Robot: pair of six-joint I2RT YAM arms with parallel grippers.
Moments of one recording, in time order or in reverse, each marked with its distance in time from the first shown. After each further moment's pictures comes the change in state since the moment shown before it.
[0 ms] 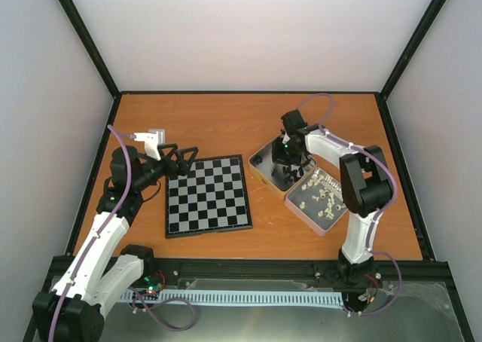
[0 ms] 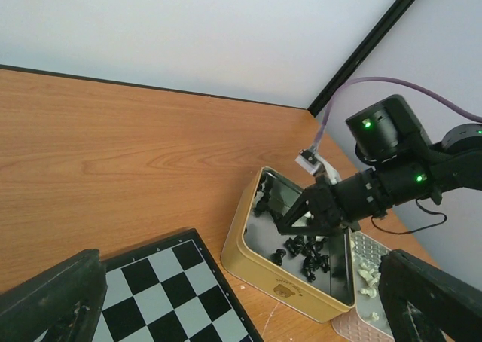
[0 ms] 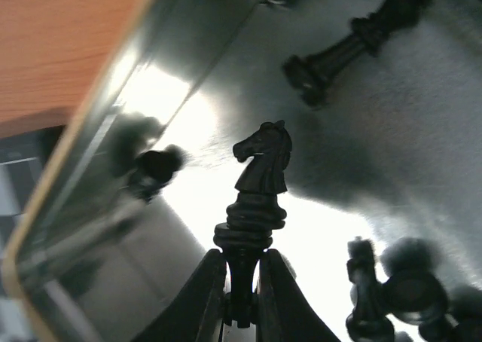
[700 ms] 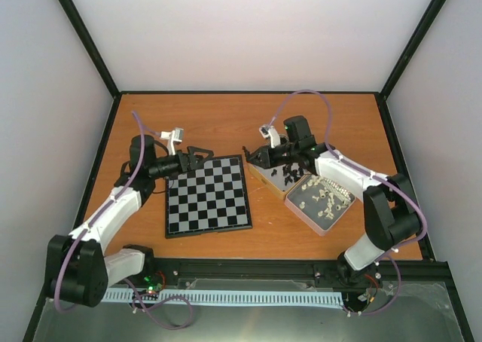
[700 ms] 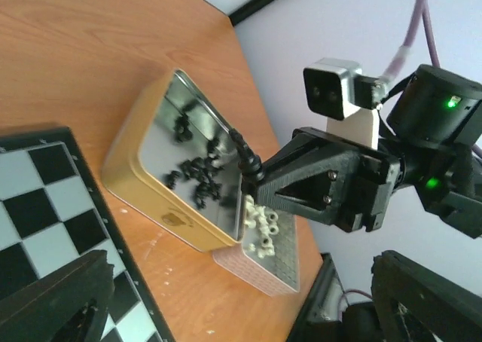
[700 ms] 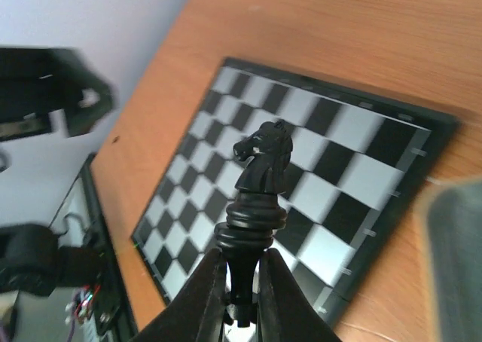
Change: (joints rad) left arm -0.006 0.304 0.002 0.149 0.341 -0.273; right arm 0.060 -0.335 -0.294 0.421 -0.504 -0.198
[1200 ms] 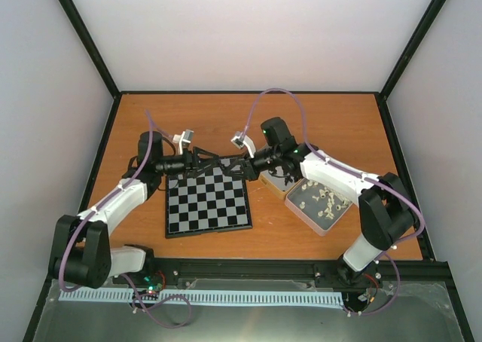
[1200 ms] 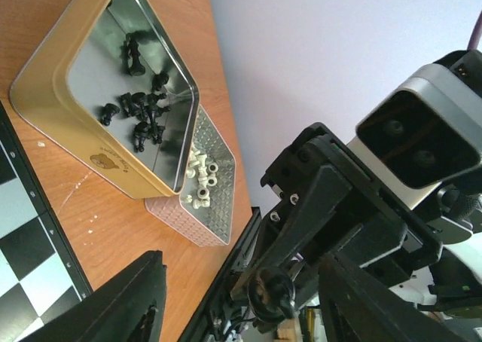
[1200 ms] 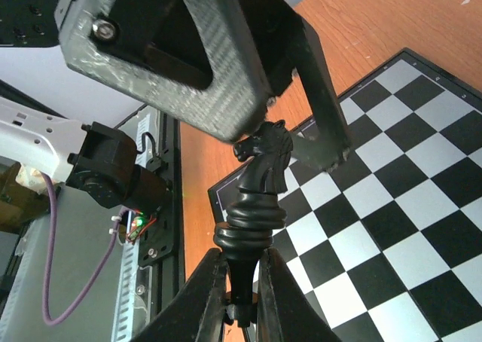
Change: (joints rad) left arm -0.033 0.138 0.038 0.070 0.217 -0.238; right arm 0.199 0.013 0.085 -0.007 -0.184 -0.249
